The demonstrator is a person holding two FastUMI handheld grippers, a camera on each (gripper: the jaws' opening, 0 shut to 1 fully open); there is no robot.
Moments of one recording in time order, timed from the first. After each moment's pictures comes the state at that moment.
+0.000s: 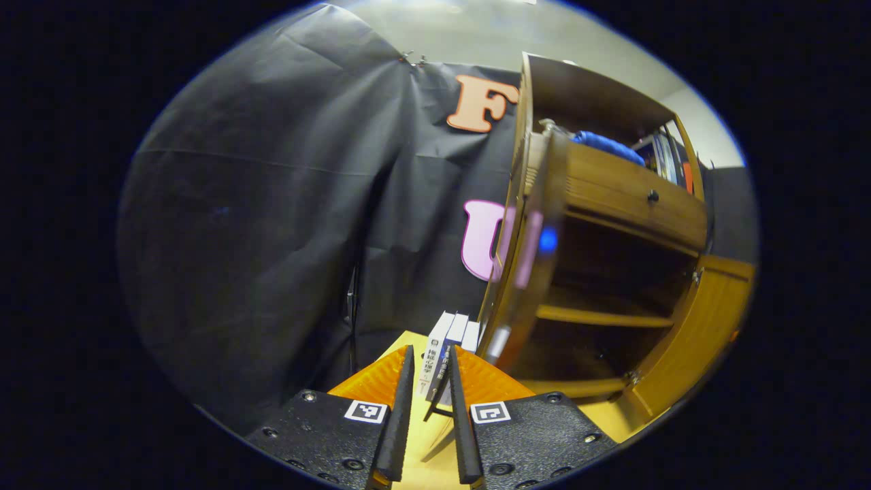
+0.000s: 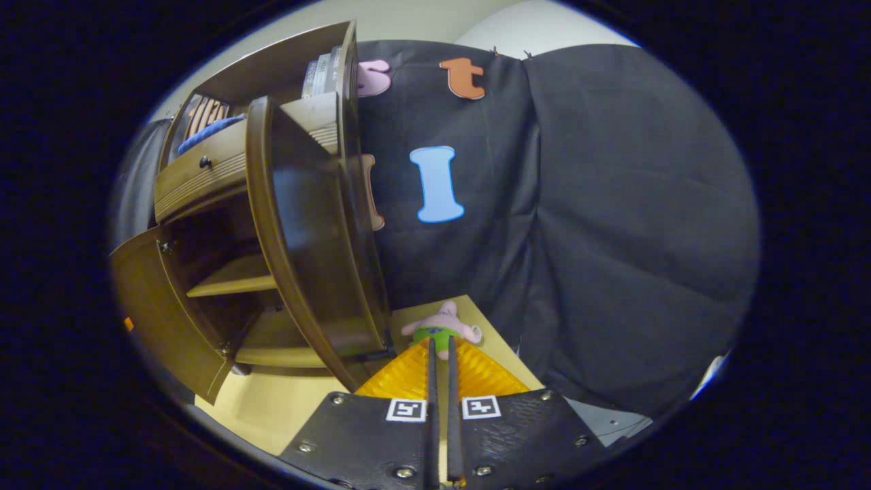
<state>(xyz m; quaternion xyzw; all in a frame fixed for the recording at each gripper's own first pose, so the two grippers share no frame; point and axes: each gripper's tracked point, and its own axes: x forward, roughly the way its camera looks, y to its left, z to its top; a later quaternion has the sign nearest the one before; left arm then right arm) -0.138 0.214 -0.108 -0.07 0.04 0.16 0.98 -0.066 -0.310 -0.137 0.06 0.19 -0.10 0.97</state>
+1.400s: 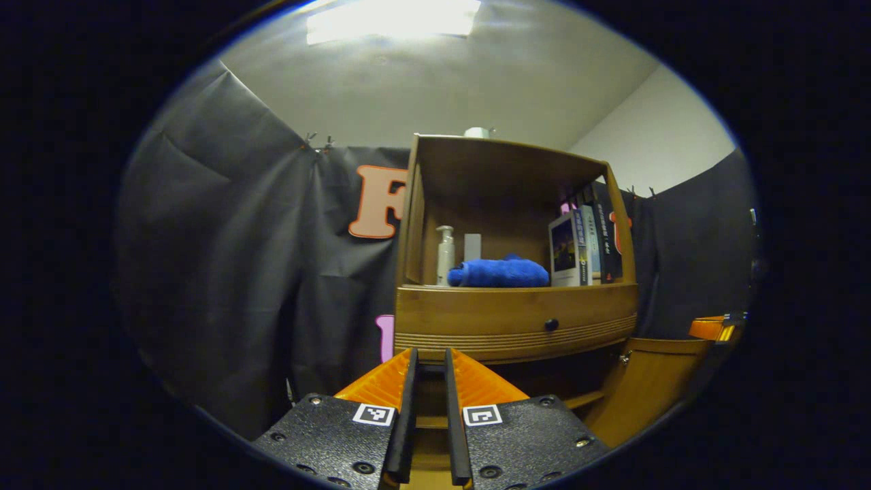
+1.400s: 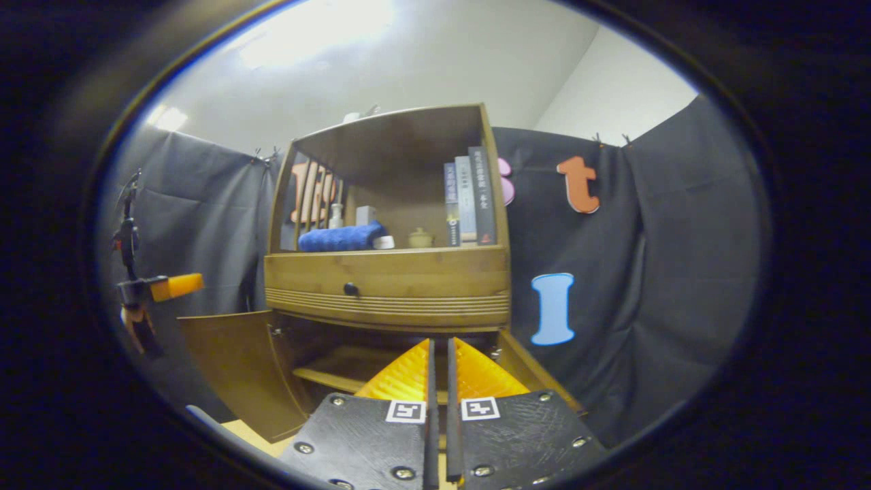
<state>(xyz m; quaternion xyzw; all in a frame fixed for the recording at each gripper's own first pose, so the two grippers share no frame) -0.060 0.019 0.116 0.03 -0.08 0.02 1.00 -0.033 -0.108 0.077 0.06 0.00 0.10 0.99</state>
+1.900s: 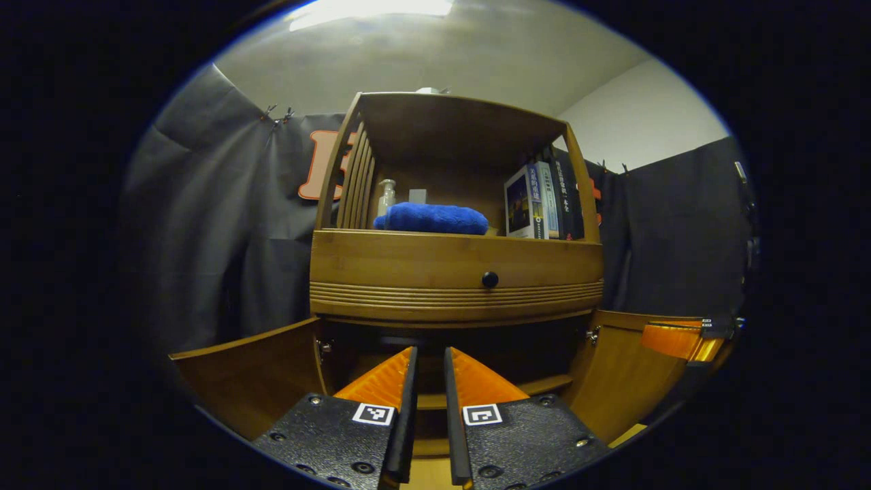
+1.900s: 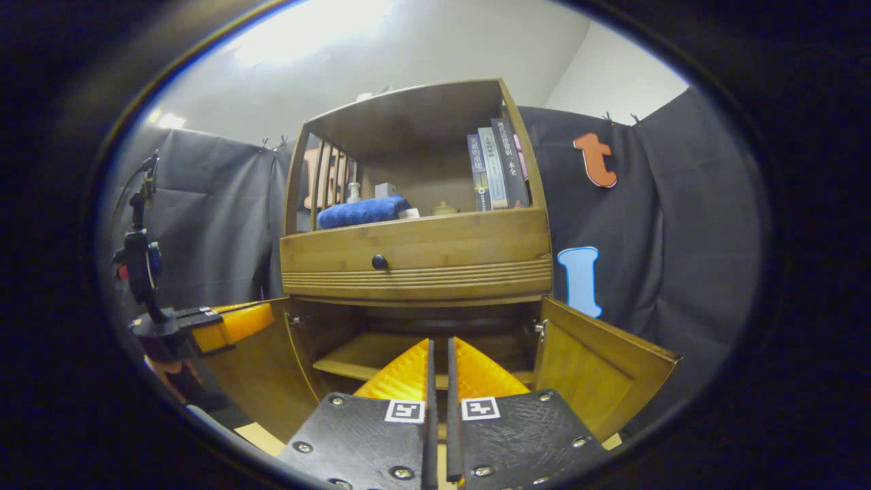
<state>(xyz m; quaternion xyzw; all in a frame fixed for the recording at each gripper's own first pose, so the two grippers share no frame) -0.022 -0.072 0.036 0.03 -0.04 -0.03 1.00 -0.027 -0.064 0.035 0.07 0.03 0.10 0.99</state>
